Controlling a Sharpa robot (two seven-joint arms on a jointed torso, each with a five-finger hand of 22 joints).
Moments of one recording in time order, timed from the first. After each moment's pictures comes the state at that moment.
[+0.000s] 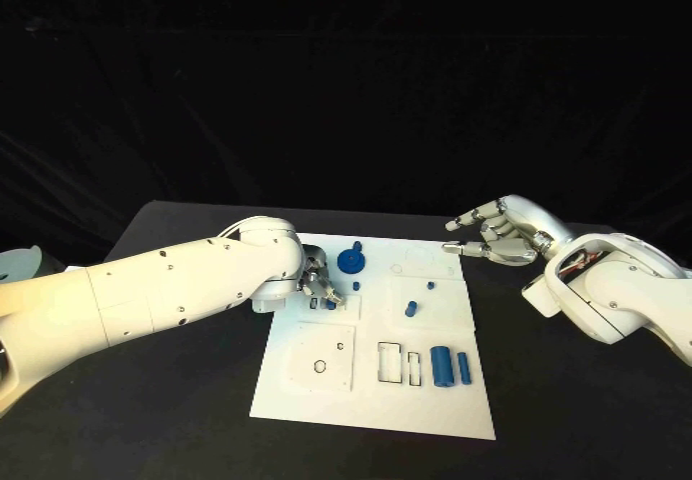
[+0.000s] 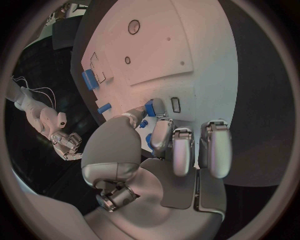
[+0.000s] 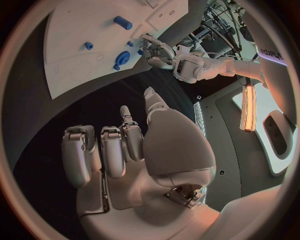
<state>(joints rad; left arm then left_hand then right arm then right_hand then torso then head) 1.26 -0.62 -0.04 1.37 -1.15 0.24 -0.66 0.98 -0.14 0.36 0.23 0.28 1.01 0.00 0.64 0.70 1.43 -0.06 1.25 1.21 1.47 -0.10 1.57 1.31 0.04 1.47 0.01 1.51 1.31 1.22 -0.99 -0.01 1.63 -1.03 -0.42 0.05 1.28 -0.10 0.02 0.16 0.18 1.00 0.14 0.07 0.07 1.47 0.06 1.35 1.31 1.47 -0.01 1.53 1.31 0.01 1.47 0.09 1.53 1.31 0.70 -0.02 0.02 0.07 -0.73</state>
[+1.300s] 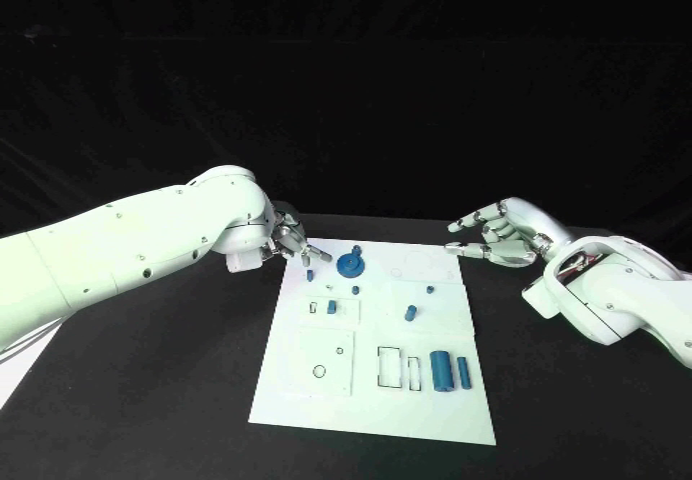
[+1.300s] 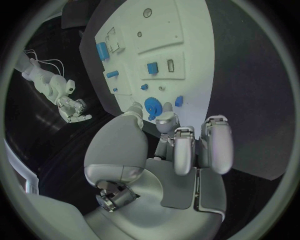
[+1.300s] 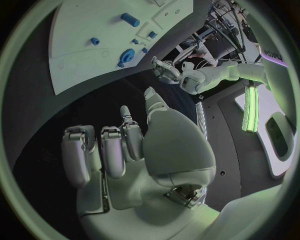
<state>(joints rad) 1.37 -0.67 0.02 1.30 -1.00 0.28 -0.66 1.07 -0.07 -0.01 0.29 0.06 0.83 0.09 0.50 0.59 1.31 0.01 1.09 1.02 1.47 -0.06 1.57 1.31 0.04 1.47 0.04 1.43 1.31 1.22 -0.99 -0.01 1.61 -1.03 -0.43 0.04 1.28 -0.10 0.01 0.16 0.18 1.00 0.14 0.07 0.07 1.47 0.06 1.34 1.31 1.47 -0.01 1.52 1.31 0.01 1.47 0.09 1.52 1.31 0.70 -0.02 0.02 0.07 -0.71</state>
